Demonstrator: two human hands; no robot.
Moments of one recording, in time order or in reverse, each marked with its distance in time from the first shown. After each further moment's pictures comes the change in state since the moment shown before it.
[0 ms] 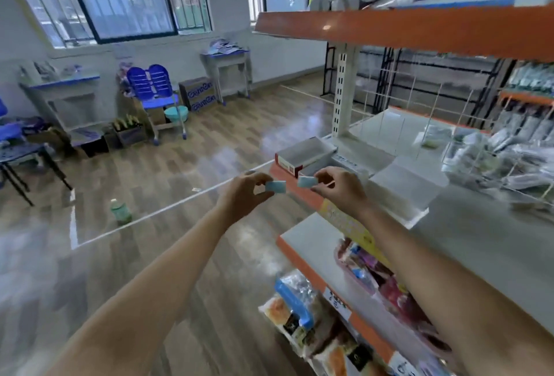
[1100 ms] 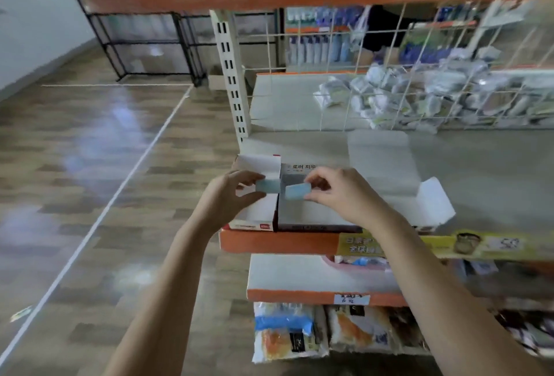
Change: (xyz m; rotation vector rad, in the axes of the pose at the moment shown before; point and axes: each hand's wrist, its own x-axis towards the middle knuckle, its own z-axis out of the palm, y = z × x) left_hand 0.236 -0.090 0.097 -0.450 -0.516 0.574; right_hand 0.087 -0.018 0.030 -0.245 0.220 0.643
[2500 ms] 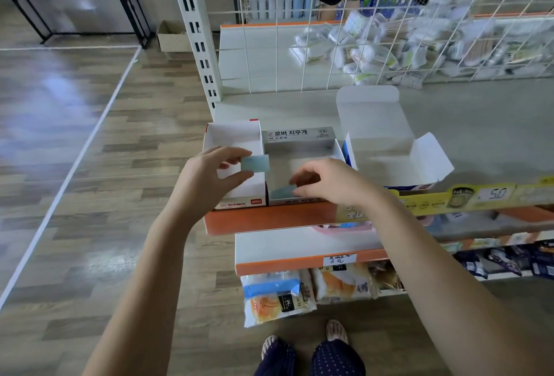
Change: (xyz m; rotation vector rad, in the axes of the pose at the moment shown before) left_hand -0.006 -0.008 0.002 -0.101 -0.039 -0.099; right_hand 0.003 0.018 0.040 0.165 -0.249 0.265
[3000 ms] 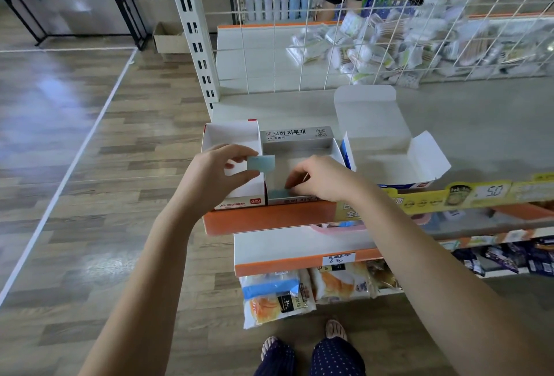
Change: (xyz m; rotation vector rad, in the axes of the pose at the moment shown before) left_hand 0.008 0.008 0.002 0.014 -0.050 0.060; right_hand 0.010 -0.009 0.002 -0.105 -0.033 0.031
